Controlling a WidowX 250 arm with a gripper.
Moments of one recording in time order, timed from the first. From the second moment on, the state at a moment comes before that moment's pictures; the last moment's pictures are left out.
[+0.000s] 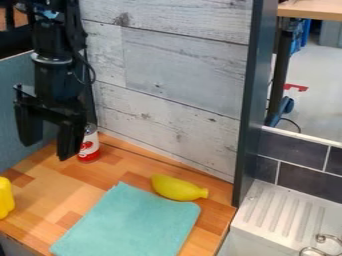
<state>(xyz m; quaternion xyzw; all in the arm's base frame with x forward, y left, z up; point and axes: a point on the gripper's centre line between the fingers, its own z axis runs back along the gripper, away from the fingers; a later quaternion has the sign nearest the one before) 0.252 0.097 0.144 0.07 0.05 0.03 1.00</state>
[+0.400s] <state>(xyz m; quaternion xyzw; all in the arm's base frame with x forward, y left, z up) 0.275 0.110 0.135 0.06 0.06 -0.04 1.00</state>
